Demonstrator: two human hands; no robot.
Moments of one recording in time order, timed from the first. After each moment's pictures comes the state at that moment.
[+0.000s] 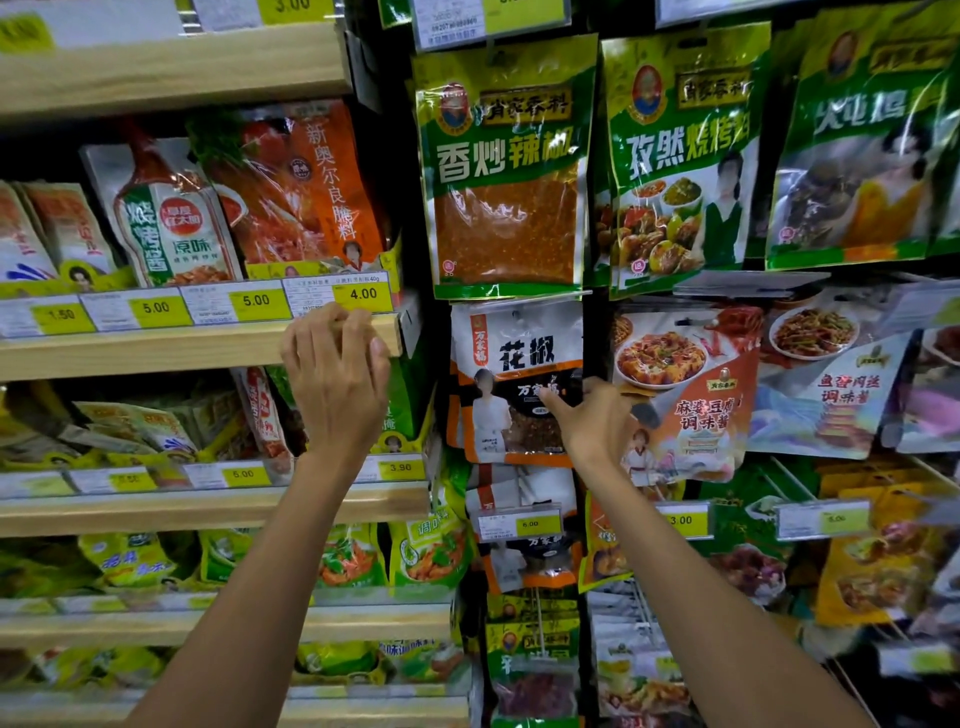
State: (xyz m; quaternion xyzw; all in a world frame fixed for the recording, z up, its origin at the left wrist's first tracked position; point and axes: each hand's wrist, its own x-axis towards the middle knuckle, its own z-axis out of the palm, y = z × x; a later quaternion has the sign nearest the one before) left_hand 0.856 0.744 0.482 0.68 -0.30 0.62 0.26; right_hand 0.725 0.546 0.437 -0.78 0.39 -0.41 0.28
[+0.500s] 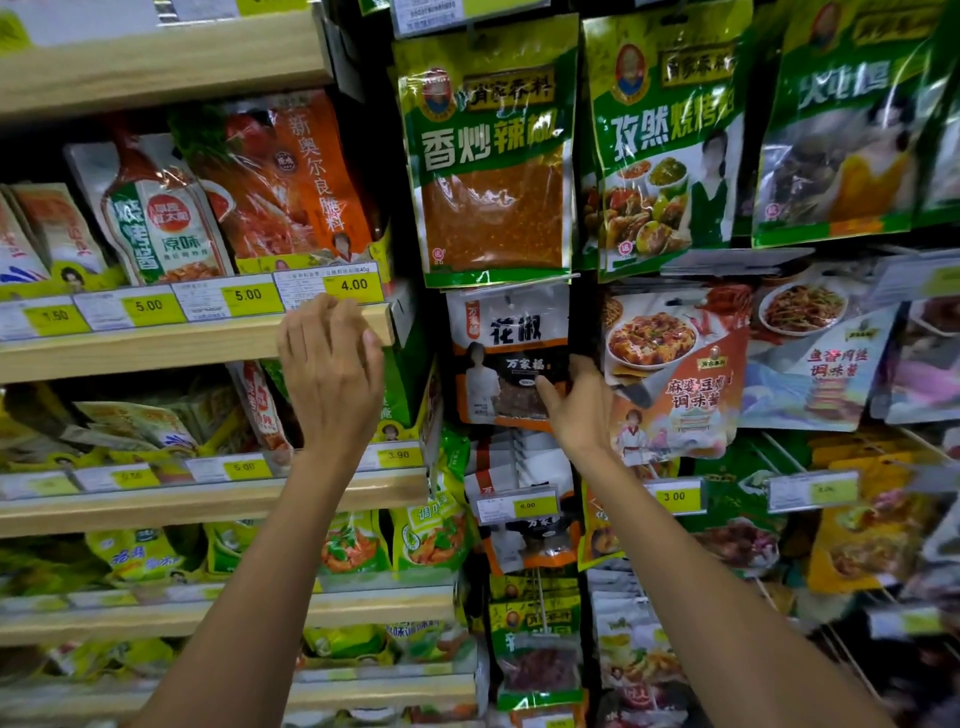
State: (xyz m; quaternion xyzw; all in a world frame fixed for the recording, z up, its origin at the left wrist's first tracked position) left_hand 0.839 0.750 0.486 0.71 -0.30 0.58 0.26; right_hand 0.723 0.550 0.433 -0.79 0.28 -0.39 0.38
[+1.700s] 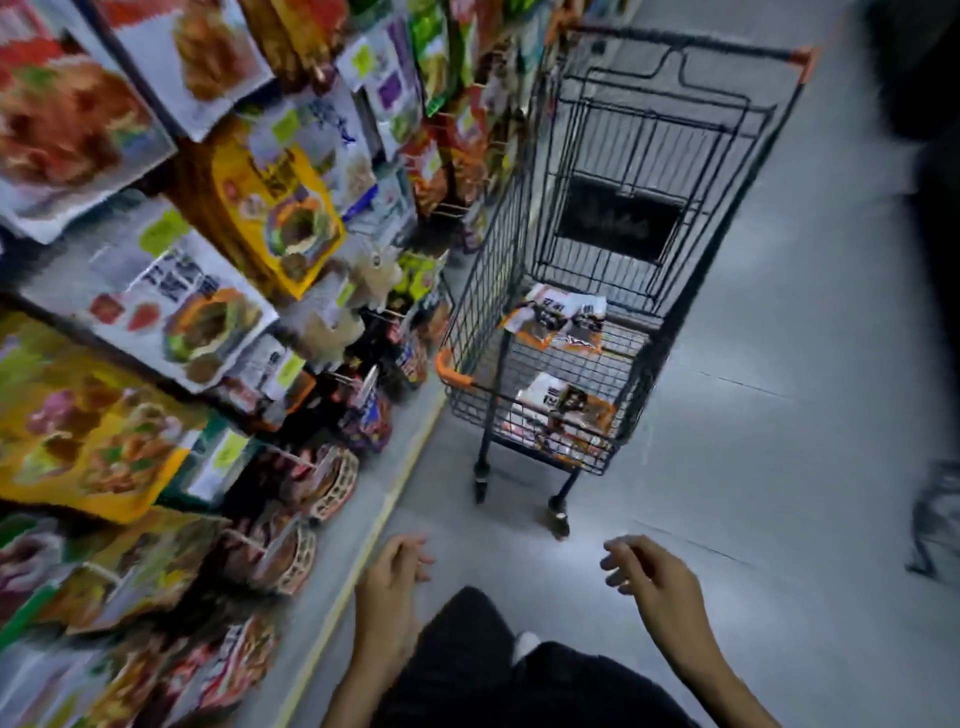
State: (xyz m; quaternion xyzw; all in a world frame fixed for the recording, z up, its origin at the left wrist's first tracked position) left_hand 0.260 0.431 0.148 0.68 -0.43 -0.51 0.31; right_hand 0.001 0.503 0.164 -0.35 0.76 -0.36 0.41
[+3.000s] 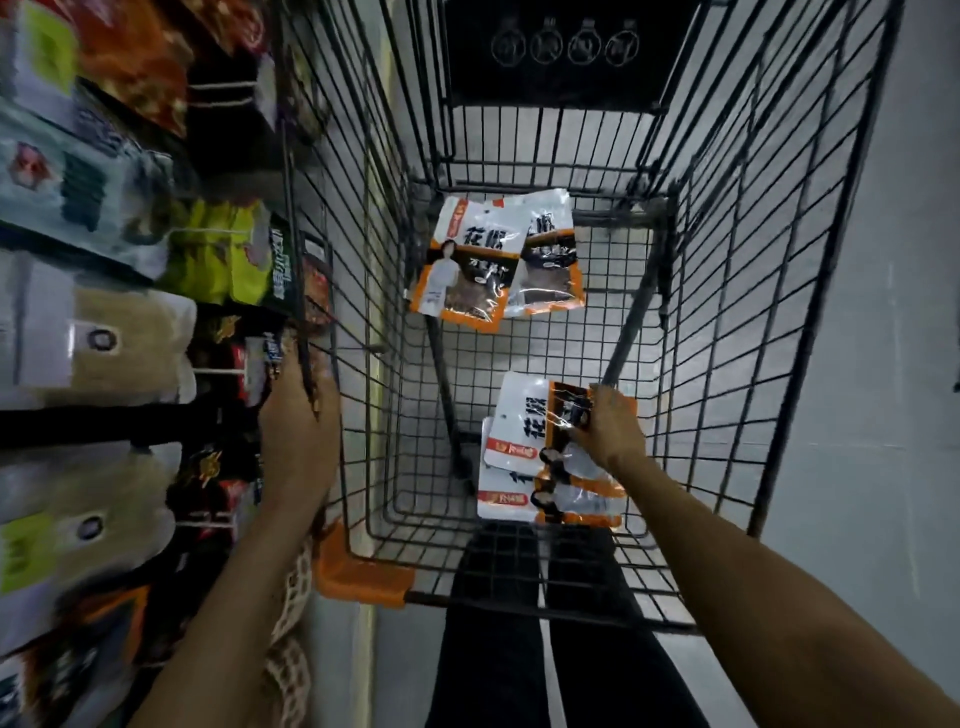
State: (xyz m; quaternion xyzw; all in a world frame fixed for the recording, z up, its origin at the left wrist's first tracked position) left_hand 0.099 -0.032 0.032 0.62 -0.73 -0.28 0.12; right_hand -0.143 0.142 -0.131 -0.35 0.86 -0.01 0.37
